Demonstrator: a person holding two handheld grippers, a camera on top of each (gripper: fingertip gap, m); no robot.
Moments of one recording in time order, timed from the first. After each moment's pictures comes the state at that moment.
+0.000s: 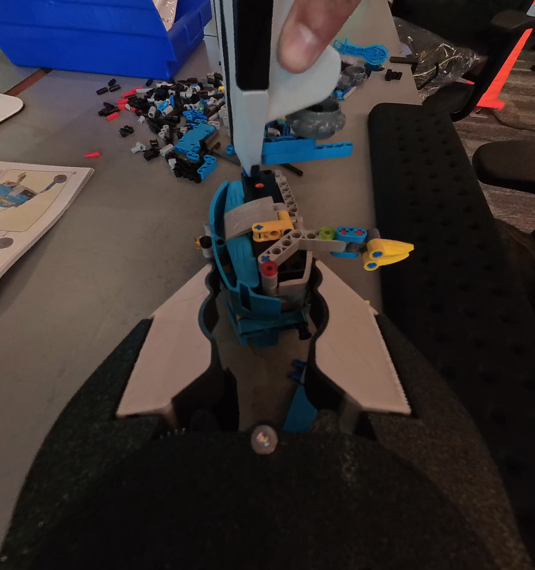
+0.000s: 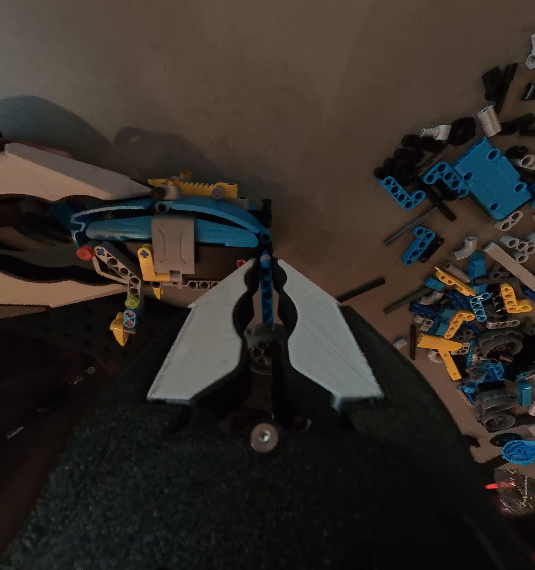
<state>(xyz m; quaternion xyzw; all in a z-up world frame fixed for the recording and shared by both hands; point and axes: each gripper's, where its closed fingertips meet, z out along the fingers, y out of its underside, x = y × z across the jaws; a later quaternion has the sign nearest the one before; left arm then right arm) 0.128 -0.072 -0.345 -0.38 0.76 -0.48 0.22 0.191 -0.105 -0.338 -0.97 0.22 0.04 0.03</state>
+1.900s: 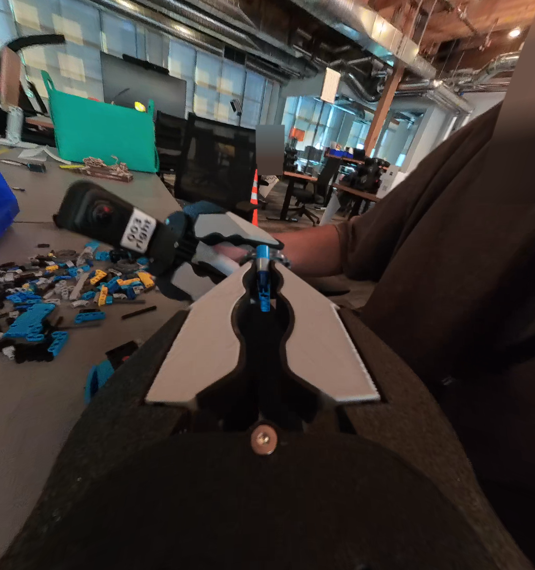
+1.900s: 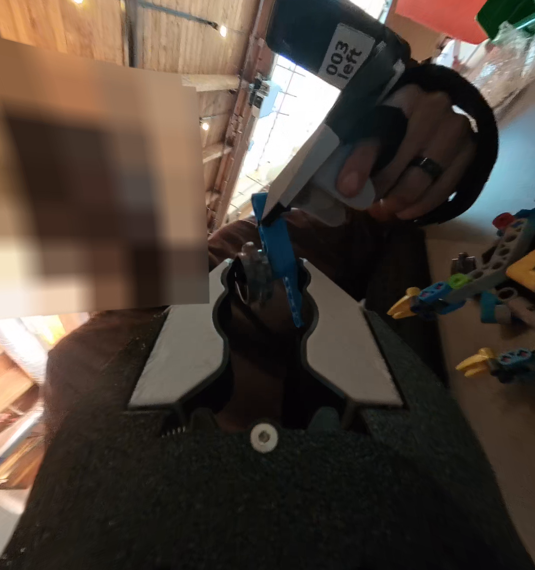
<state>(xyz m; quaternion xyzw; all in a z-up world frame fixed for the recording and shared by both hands) 0.073 -0.104 -0.205 -0.15 0.66 -0.73 0.01 0.067 -0.109 -0.219 -0.60 0.02 0.70 0.40</state>
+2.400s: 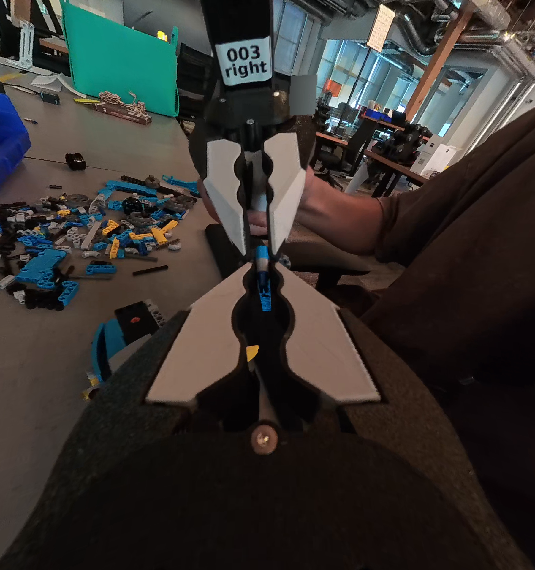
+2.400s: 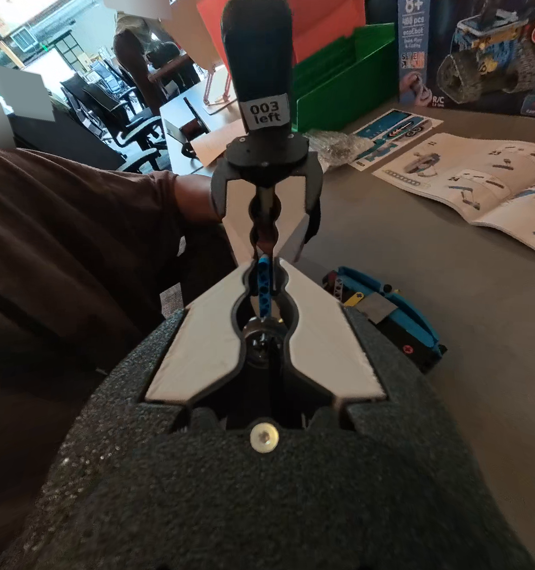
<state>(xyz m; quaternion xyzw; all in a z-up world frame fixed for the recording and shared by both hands) 0.086 -0.111 -0.234 -0.22 0.71 -0.67 0.00 0.086 -0.084 -0.226 -0.81 -0.04 0.25 0.53</state>
